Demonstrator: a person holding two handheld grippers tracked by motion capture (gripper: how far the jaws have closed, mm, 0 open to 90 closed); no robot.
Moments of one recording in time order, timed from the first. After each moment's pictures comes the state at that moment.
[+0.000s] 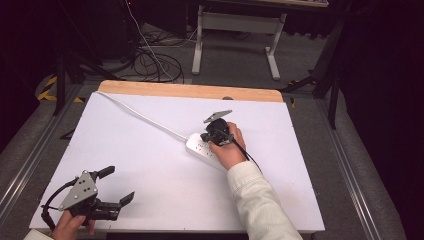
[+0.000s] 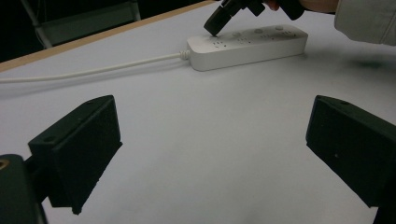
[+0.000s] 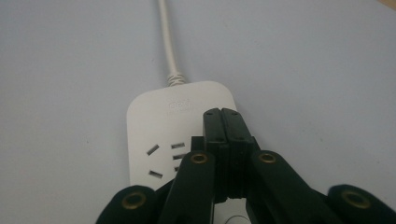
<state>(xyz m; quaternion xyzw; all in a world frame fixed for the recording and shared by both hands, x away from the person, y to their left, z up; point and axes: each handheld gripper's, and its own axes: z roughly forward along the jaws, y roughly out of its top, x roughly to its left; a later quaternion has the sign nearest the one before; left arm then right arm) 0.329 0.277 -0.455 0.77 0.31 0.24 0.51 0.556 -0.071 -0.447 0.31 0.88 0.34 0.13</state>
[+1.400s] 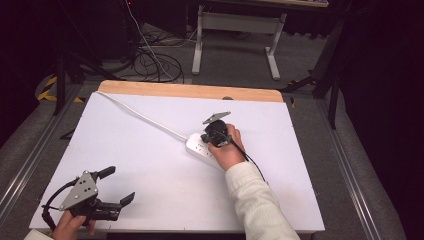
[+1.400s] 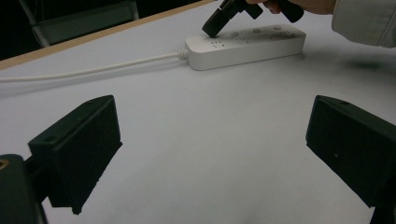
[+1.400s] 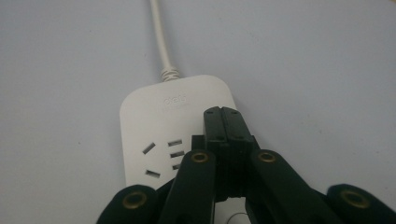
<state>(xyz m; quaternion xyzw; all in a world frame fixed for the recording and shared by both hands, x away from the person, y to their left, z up) 0.329 0.276 -0.455 0.77 0.31 0.24 0.51 0.553 -0.068 -0.450 0.33 0.87 0.33 0.13</state>
